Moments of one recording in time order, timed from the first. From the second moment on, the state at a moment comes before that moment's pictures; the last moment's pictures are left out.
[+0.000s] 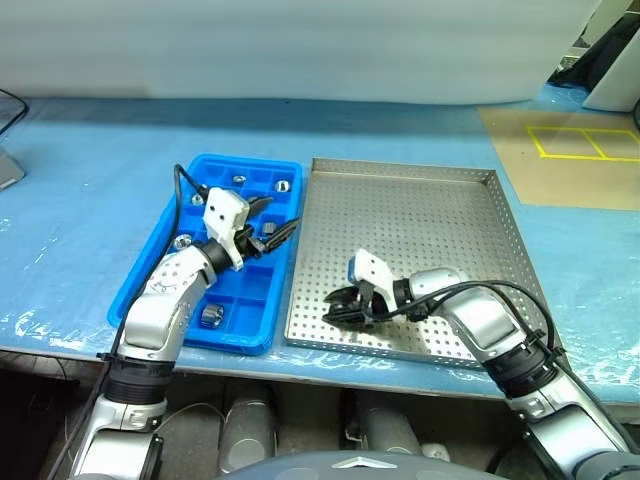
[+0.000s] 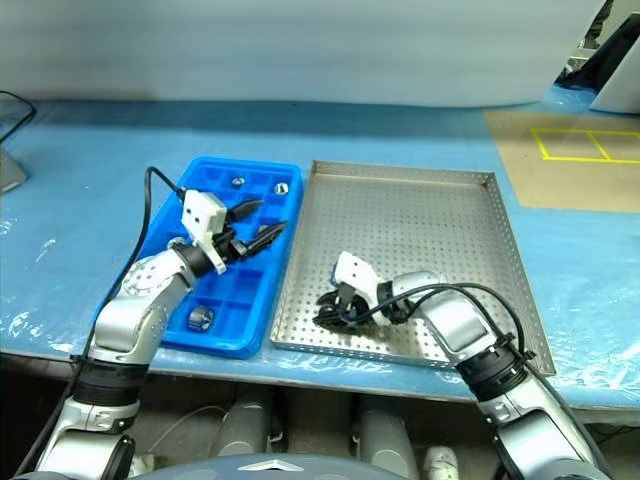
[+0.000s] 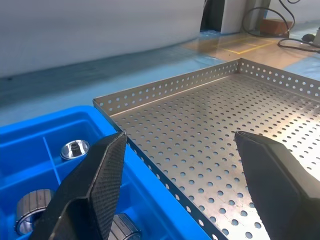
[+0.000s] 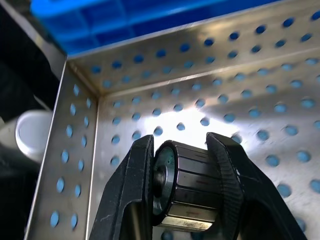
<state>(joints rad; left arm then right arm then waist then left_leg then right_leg) -0.29 0.35 0.01 -0.18 -0.36 0.30 -0.59 -0.43 -0.49 0.36 -0.07 0.25 0.59 1.04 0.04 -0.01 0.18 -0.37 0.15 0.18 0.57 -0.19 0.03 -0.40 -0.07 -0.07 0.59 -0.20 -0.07</state>
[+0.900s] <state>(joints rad) 0.08 0.35 0.26 -0.53 -0.31 0.30 -0.29 -0.73 -0.20 0.42 0.33 0.19 0.40 1.12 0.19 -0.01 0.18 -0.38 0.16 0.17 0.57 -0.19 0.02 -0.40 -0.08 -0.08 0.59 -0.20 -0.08</state>
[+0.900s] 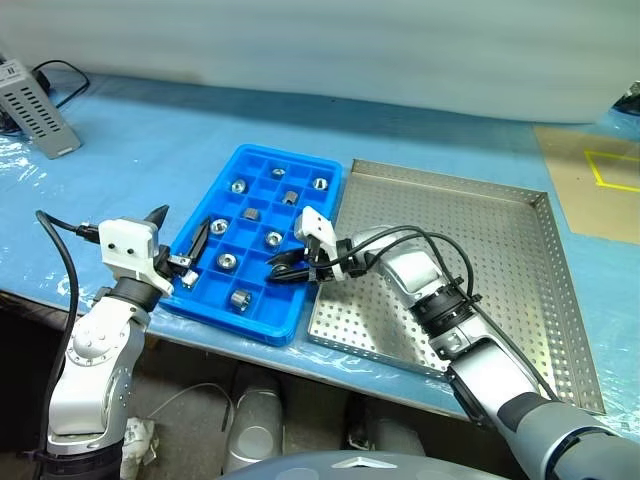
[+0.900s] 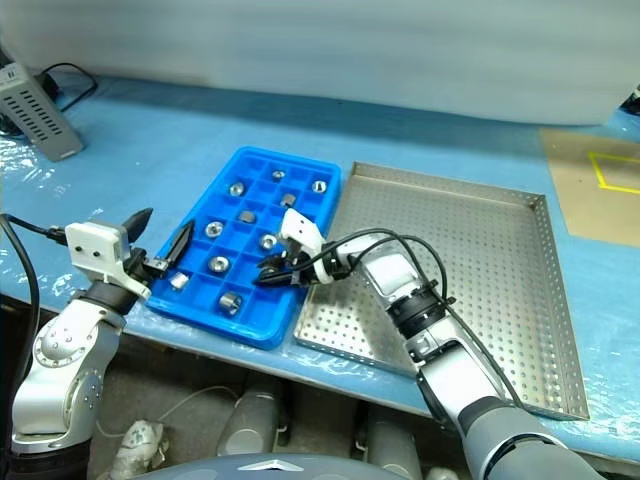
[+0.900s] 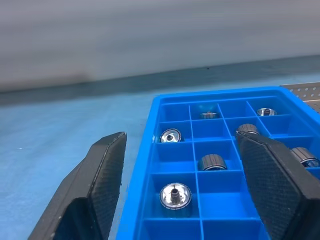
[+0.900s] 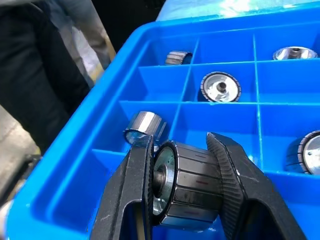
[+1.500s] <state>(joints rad) -0.25 0.34 0.09 -0.27 -0.38 0.34 -0.50 -0.59 -0.33 0.17 0.15 0.20 0.45 0.94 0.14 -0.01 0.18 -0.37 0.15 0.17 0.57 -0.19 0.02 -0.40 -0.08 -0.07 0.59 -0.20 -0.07</state>
